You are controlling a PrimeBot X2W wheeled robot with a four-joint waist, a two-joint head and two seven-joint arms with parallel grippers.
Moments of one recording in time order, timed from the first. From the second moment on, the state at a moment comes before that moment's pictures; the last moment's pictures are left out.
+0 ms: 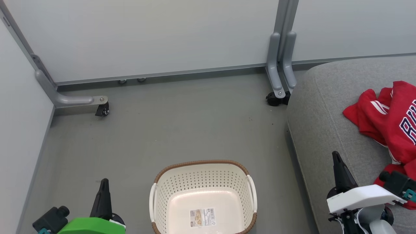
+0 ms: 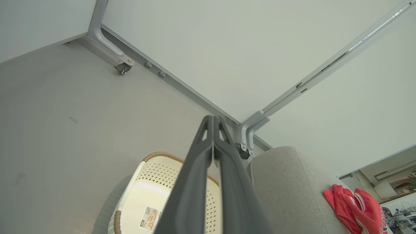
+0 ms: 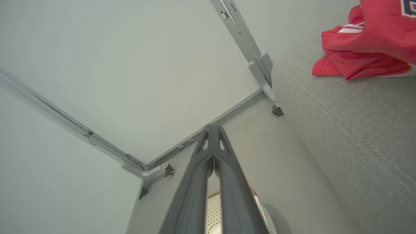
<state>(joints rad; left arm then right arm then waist) 0.02 0.05 -0.02 0.29 -0.81 -0.13 -0.14 -0.01 -0.08 -0.01 0.21 0.73 0.13 -0.12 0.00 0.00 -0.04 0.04</state>
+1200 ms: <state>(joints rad) -0.03 0.06 0.03 0.27 -1.20 -0.13 -0.03 -0.05 -0.07 -0.06 0.23 1.15 0.13 -0.01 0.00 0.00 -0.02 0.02</state>
